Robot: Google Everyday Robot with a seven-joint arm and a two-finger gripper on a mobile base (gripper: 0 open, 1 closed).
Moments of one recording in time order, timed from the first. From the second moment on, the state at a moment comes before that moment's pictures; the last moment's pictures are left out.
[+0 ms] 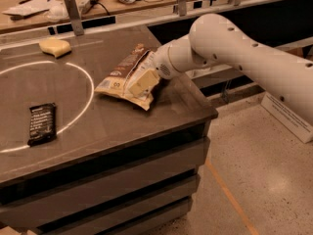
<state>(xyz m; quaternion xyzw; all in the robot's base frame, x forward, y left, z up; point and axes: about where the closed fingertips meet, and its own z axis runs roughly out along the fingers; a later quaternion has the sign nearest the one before) 0.665 0.035 0.867 -0.48 0.75 0.17 0.42</state>
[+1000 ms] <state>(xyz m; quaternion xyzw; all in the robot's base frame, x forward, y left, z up) 0.702 0.074 0.892 -0.50 0.72 0.17 0.44</state>
